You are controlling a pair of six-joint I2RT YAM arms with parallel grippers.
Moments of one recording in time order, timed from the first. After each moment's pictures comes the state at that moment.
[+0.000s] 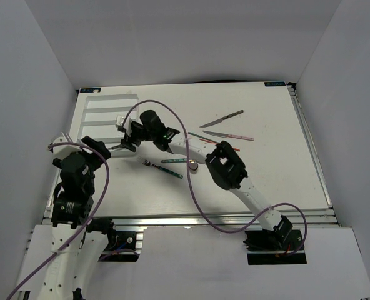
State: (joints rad) left arm -0.10 0.50 0.76 -0.50 -0.41 -0.51; right arm 0.94 2.60 2.21 0.14 -0.51 -0.43
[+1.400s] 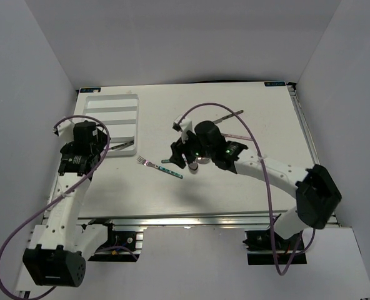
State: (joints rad) left arm -0.05 1.00 0.96 -0.67 -0.51 -0.82; right arm 0.89 1.46 1.05 -0.06 -0.20 0.04
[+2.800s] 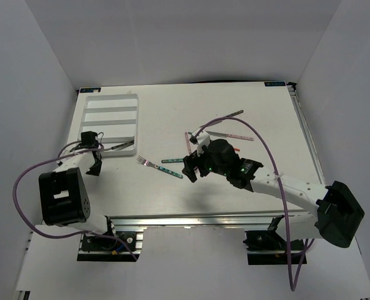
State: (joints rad) left arm 0.18 1.48 0.81 -0.55 -0.50 -1.27; right arm 0.92 1.29 0.82 -0.03 -0.03 0.13
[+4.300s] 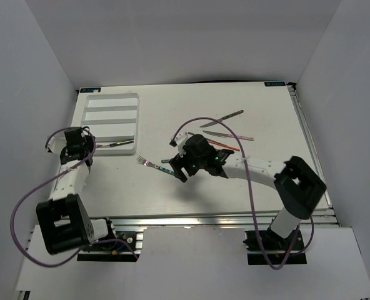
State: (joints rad) left arm 0.26 1.29 0.72 -0.13 -0.31 -1.08; right arm 0.92 1.61 1.00 -0.10 -0.11 0.03
